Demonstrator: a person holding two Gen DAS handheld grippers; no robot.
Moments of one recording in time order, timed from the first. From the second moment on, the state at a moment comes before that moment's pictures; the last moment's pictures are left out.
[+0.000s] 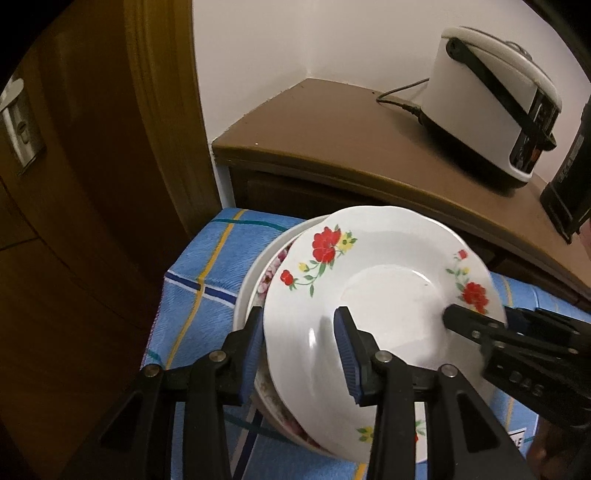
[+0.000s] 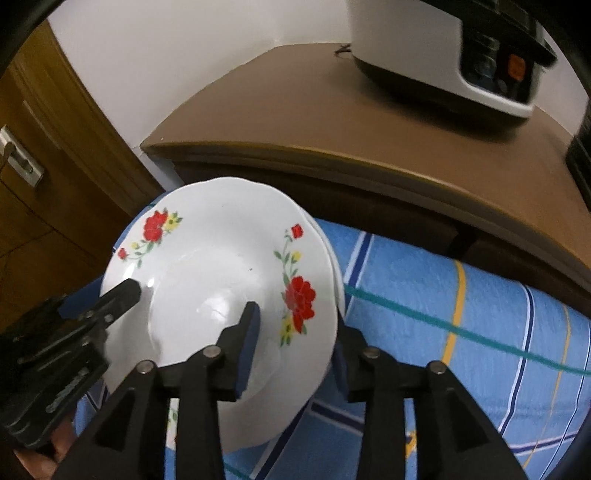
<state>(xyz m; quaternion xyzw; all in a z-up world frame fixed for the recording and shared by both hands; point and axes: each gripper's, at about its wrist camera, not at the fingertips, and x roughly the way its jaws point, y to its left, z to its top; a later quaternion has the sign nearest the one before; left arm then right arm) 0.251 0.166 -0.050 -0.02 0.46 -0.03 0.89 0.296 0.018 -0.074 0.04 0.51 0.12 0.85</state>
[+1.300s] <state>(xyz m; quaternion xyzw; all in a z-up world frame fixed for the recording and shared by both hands) 0.126 0.133 0.033 0.04 0.34 0.00 0.94 0.138 -0.025 0.029 -0.03 0.35 0.07 0.93</state>
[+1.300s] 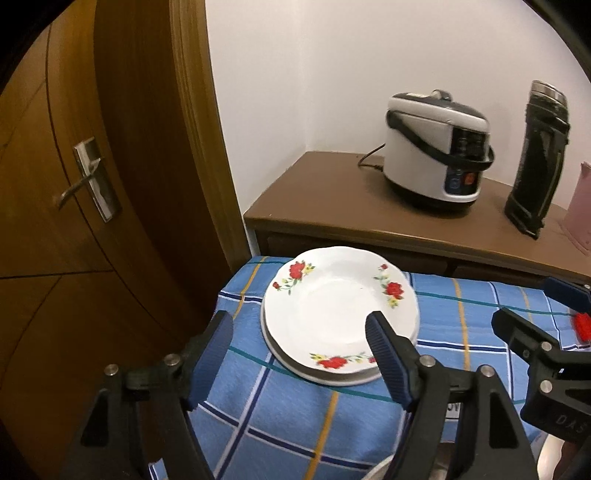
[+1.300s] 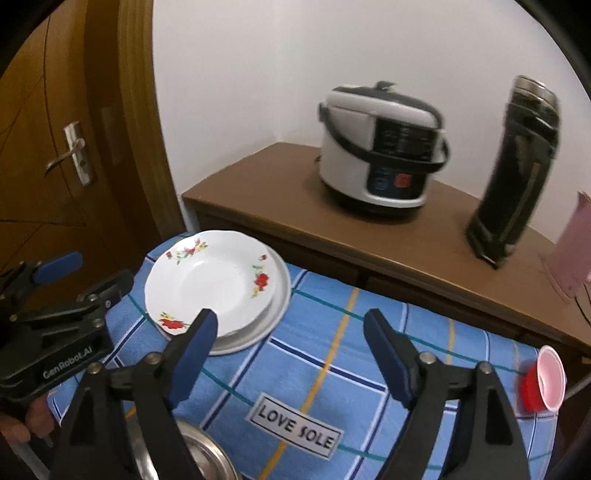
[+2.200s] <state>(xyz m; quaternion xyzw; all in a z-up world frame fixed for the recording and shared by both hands) 0.056 0.040 0.023 0.03 0.32 -0.06 0.95 0.020 -0.136 0.037 0.05 0.28 -0.04 0.96</state>
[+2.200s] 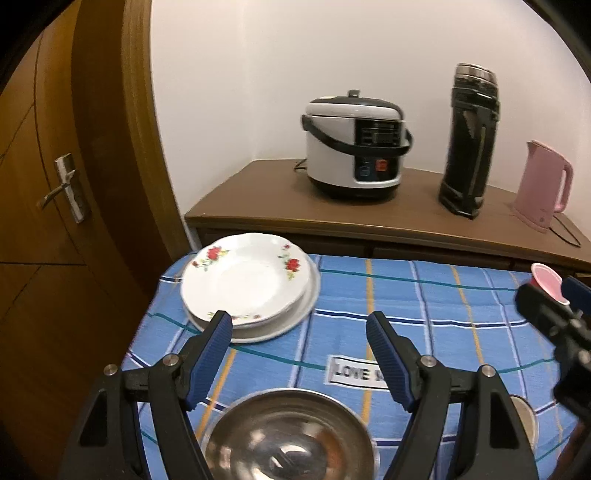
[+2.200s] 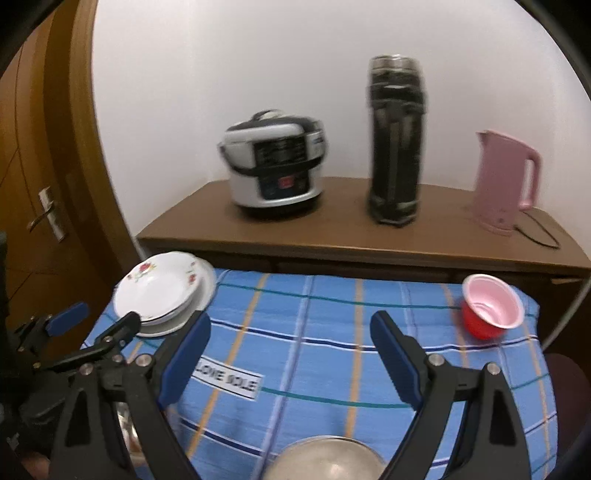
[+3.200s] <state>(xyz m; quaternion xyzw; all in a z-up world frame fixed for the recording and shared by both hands) 0.021 -0.048 -0.012 0.06 0.34 -0.15 0.93 -0.051 -0.234 0.014 0.11 0.27 -0.14 0.95</state>
